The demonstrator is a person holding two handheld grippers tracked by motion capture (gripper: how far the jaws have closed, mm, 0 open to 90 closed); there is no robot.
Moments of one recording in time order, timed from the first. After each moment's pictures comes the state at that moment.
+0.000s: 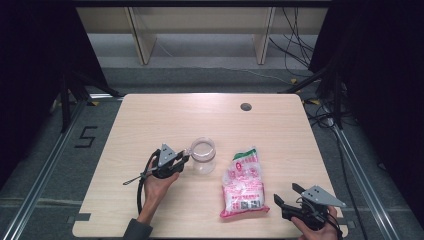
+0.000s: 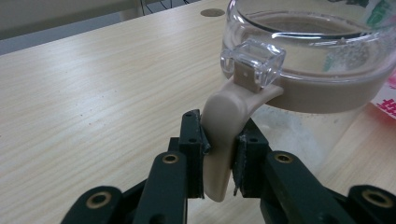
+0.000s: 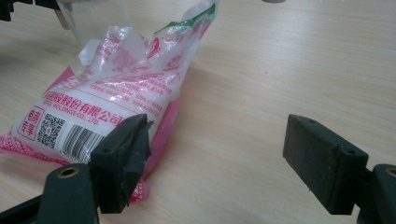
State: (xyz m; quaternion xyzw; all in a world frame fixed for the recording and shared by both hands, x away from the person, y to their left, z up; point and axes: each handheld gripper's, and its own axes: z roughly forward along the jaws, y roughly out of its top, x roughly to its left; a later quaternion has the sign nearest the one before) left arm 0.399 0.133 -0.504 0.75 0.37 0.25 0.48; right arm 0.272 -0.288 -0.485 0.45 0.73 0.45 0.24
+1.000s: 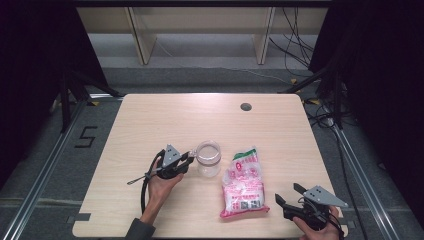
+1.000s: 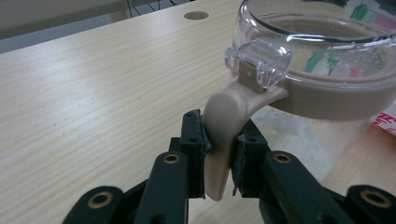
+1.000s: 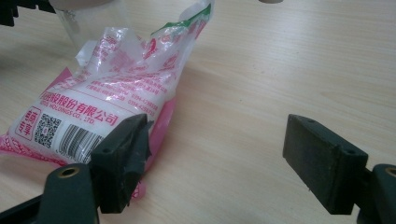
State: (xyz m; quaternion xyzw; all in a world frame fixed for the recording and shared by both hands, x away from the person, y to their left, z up) left arm 0.401 0.124 -0.505 0.75 0.37 0.23 0.50; right arm 0.272 -0.292 -0.485 0.46 0.73 0.45 0.23
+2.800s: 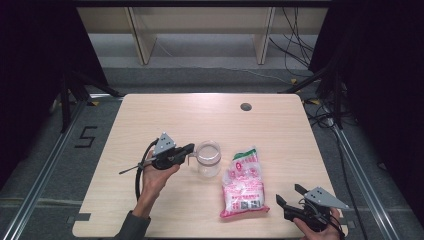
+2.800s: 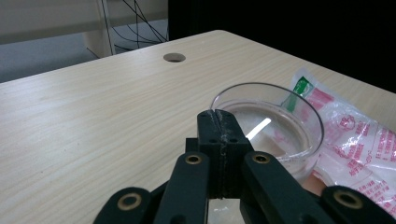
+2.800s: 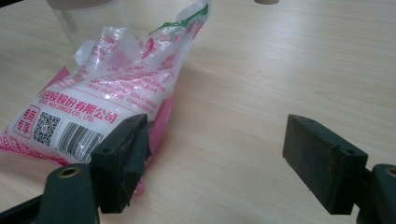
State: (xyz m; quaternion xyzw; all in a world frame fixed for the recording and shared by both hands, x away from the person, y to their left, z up) left arm 0.401 0.130 -0.454 0.74 0.35 0.19 0.54; right arm 0.268 -0.291 -0.485 0.46 0.73 0.45 0.23
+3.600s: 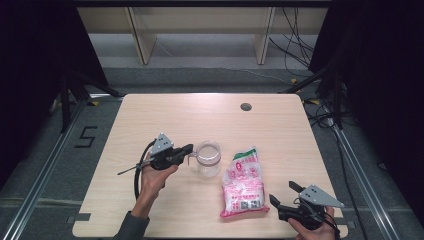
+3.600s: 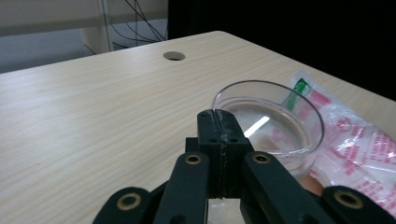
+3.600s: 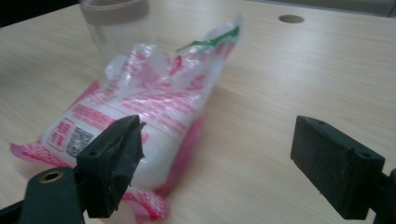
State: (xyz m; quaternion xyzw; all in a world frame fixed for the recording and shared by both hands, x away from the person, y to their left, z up) left arm 0.402 0.134 -0.457 0.73 0.36 0.17 0.55; right arm 0.273 -0.275 -0.479 0.42 0.74 0.47 0.23
